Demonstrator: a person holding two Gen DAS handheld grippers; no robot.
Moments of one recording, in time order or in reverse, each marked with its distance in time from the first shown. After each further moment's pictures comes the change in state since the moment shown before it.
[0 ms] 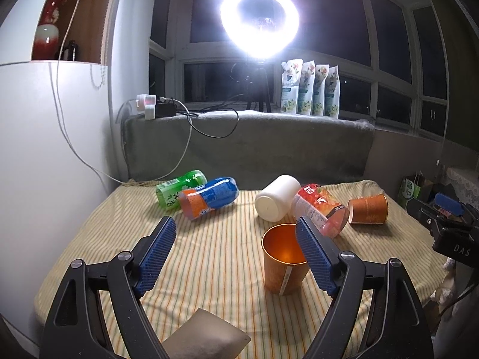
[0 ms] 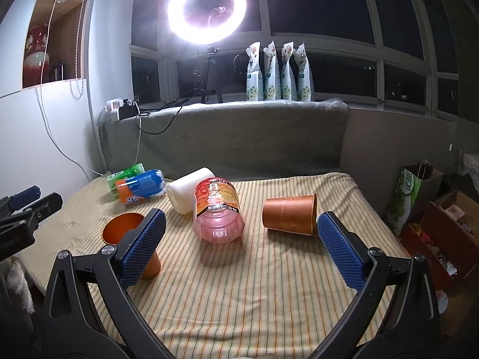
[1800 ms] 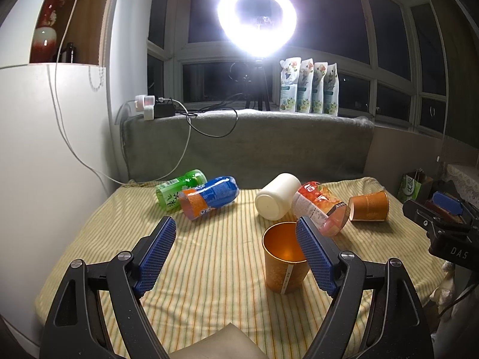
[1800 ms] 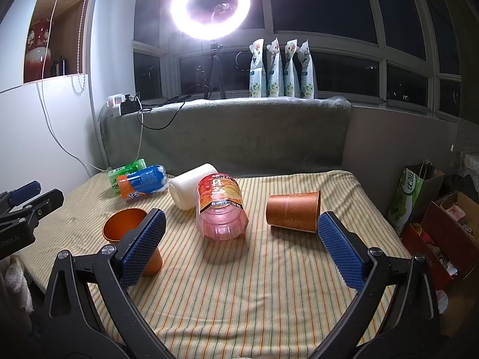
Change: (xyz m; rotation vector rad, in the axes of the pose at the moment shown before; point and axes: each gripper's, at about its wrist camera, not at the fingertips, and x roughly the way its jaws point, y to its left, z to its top) left arm 0.002 -0.001 -0.001 0.013 0.004 -0.005; right arm 0.003 0.006 -0.004 -0.010 0.010 0.008
